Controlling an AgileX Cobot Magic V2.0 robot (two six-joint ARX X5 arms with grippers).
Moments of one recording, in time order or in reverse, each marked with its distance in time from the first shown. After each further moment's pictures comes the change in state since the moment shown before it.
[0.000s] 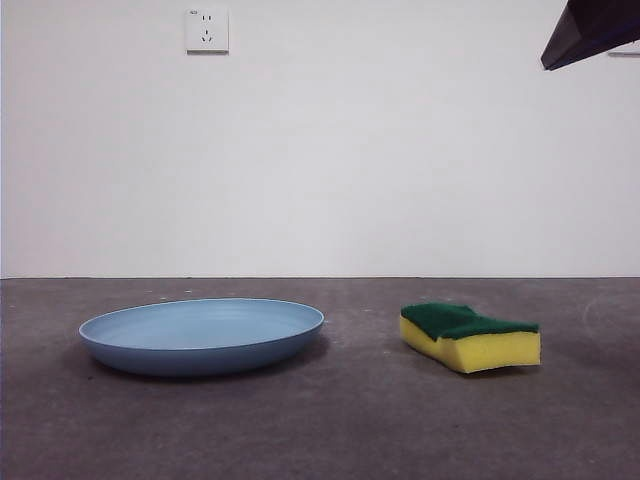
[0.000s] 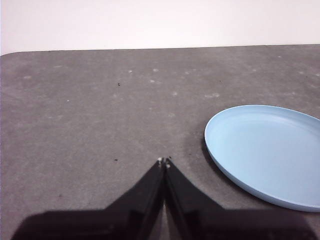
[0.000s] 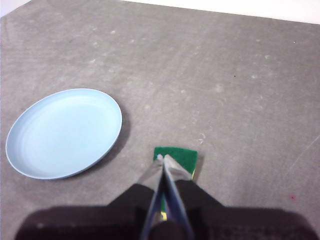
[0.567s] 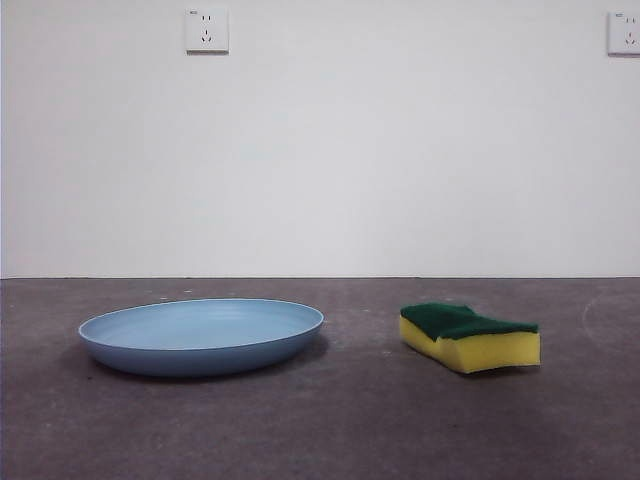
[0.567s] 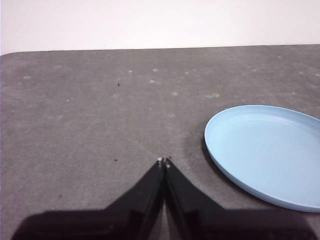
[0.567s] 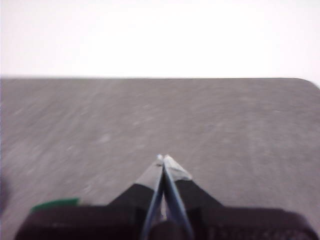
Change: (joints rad) left arm 0.000 0.000 0.000 0.000 0.000 0.000; right arm -0.410 -0.367 -0.246 0.163 0.023 -0.086
